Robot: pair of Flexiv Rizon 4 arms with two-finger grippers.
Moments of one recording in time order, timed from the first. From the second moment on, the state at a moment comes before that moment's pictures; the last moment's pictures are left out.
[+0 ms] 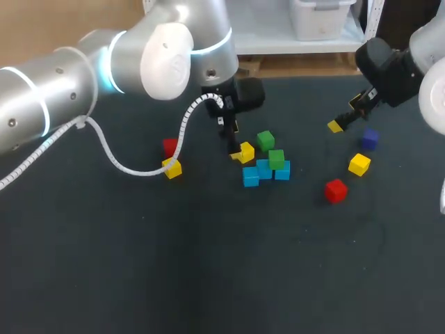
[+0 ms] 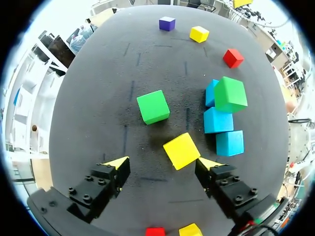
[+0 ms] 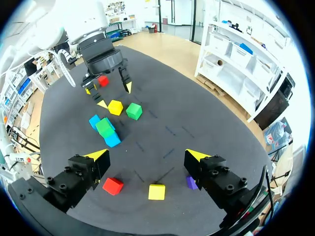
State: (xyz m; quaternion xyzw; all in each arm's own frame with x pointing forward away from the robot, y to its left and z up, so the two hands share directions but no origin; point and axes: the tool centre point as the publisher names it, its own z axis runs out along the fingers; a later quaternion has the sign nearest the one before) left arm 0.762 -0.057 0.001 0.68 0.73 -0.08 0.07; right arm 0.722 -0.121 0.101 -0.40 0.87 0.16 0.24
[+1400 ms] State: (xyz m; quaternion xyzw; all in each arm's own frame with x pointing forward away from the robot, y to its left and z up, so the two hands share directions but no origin) left arm 0.756 -0.031 0.036 0.57 0.81 -0.07 0.12; right arm 0.722 -0.121 0.101 -0.40 0.87 0.16 0.24
